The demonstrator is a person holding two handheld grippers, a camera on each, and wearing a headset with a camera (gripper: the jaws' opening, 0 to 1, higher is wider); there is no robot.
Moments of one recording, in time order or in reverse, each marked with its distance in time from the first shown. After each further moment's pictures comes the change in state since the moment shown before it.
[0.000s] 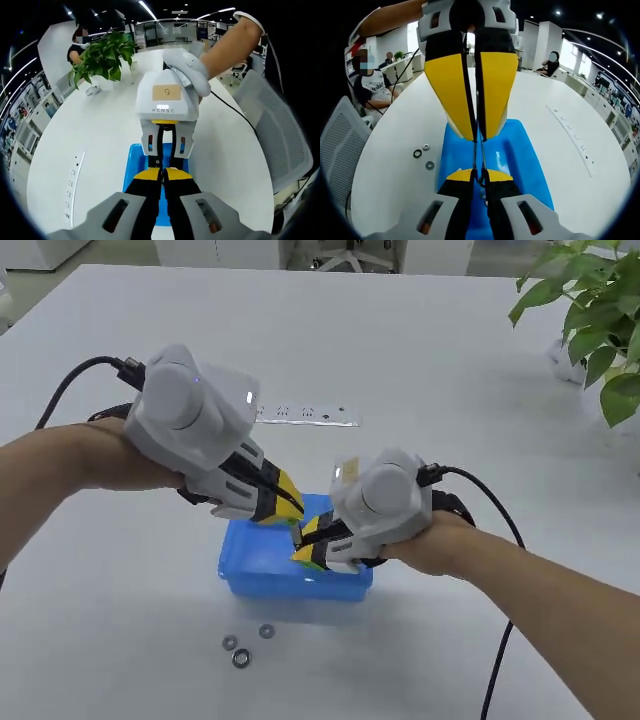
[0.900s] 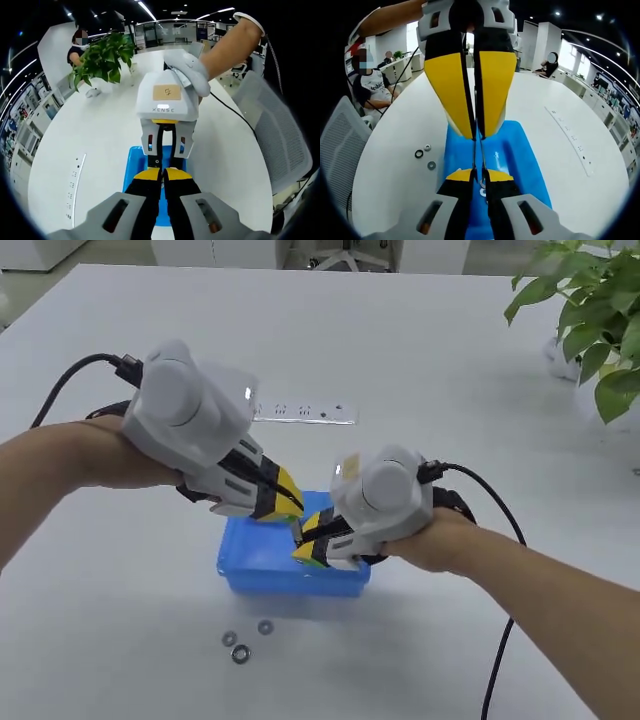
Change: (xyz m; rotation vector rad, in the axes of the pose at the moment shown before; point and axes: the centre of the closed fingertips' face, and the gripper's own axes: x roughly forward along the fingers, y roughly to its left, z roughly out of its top) left arm -0.009 -0.006 0.009 0.009 -0.009 0.007; right arm -0.010 0.004 0.007 -0.008 -0.003 -0.019
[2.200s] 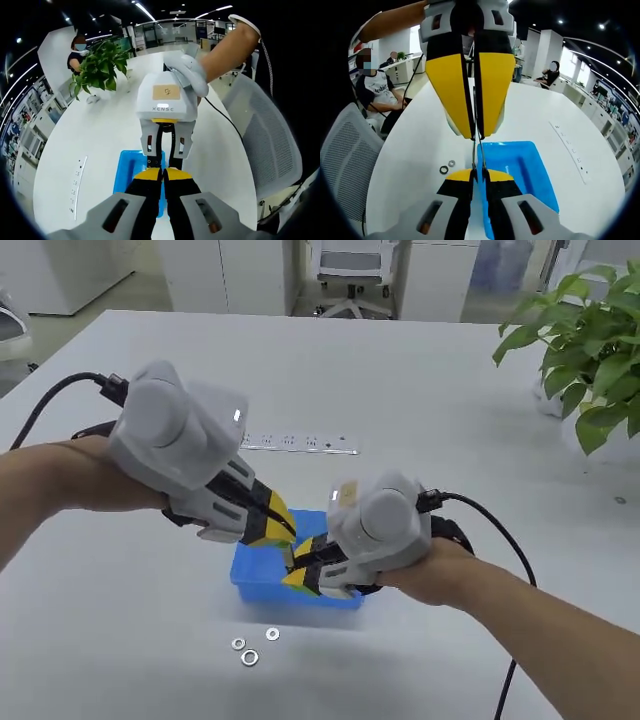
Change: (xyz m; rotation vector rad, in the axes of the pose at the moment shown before) left arm -0.035 -0.048 0.020 0.021 0.006 0.025; right arm -0.018 0.046 0.035 -0.034 -0.042 -0.016
